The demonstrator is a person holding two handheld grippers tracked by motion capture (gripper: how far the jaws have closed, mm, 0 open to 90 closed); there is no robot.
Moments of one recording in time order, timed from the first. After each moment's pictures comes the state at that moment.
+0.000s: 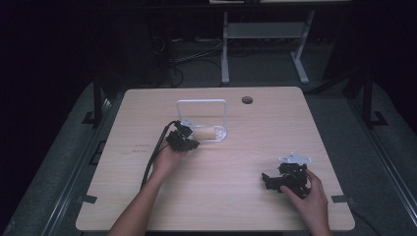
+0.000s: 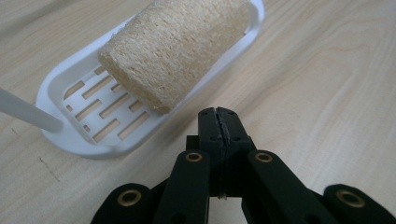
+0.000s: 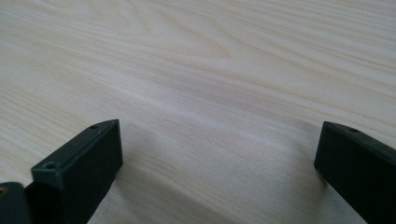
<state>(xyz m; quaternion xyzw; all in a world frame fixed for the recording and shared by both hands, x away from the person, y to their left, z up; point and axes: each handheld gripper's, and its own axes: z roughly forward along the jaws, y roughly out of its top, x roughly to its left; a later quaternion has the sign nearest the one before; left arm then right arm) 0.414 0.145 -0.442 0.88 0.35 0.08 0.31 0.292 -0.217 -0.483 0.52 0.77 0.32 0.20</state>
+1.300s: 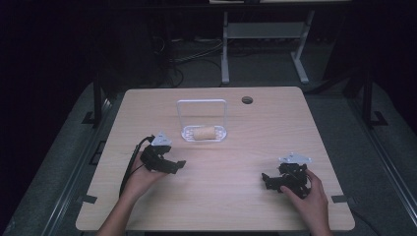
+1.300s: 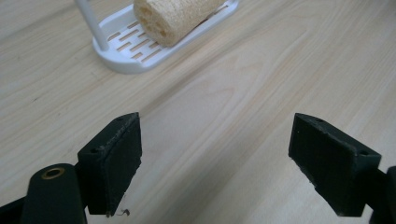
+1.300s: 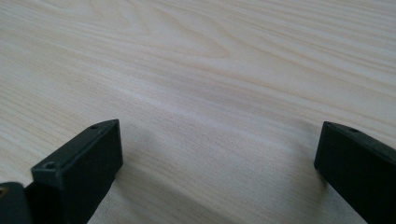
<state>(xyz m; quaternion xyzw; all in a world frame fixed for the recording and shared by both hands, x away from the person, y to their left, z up) 0.337 0.210 -0.425 0.86 0.35 0.13 0.35 0.292 -0.217 -0.483 0.52 0.77 0.32 0.20</state>
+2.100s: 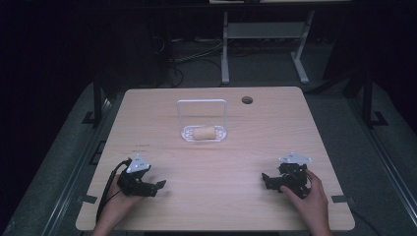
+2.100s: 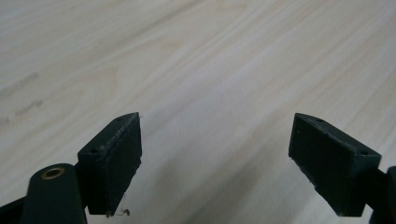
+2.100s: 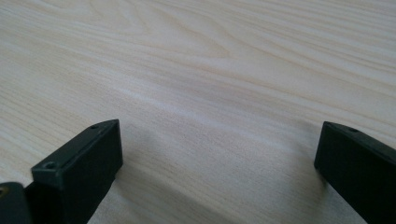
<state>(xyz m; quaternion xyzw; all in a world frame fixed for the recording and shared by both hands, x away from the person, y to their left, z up) 0.275 0.265 -0.451 0.85 0.37 0.15 0.34 0.292 -0.217 -0.483 0.52 0.77 0.32 0.20</state>
